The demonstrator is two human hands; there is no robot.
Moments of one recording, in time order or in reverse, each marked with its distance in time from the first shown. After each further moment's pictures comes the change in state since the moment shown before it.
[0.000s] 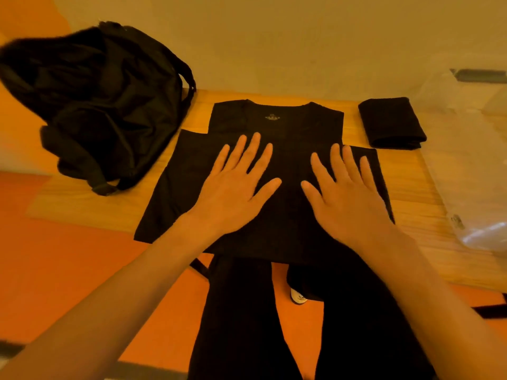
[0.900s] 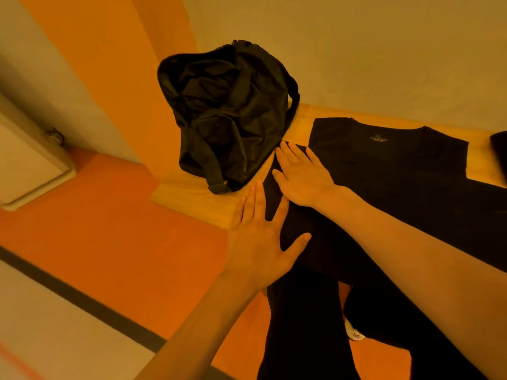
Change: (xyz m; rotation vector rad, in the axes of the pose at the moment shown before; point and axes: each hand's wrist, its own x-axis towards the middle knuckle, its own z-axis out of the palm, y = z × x) left_hand -0.114 -0.068 0.011 0.027 0.042 -0.406; right_hand 0.136 -0.207 0.042 0.070 -0.119 -0.510
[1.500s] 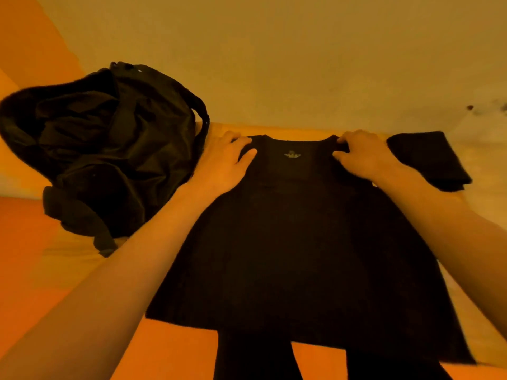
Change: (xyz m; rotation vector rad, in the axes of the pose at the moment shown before) left_hand 0.239 0.044 -0.019 -0.260 -0.050 0.214; right_hand -0.060 0.234 -0.077 0.163 0.134 0.626
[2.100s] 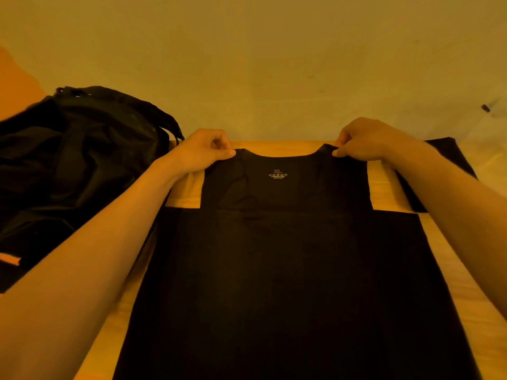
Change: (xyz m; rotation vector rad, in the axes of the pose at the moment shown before) left_hand 0.100 -0.028 -0.015 -0.422 -0.235 -0.116; right_hand 0.074 0.019 -0.029 0.089 -0.254 0.080
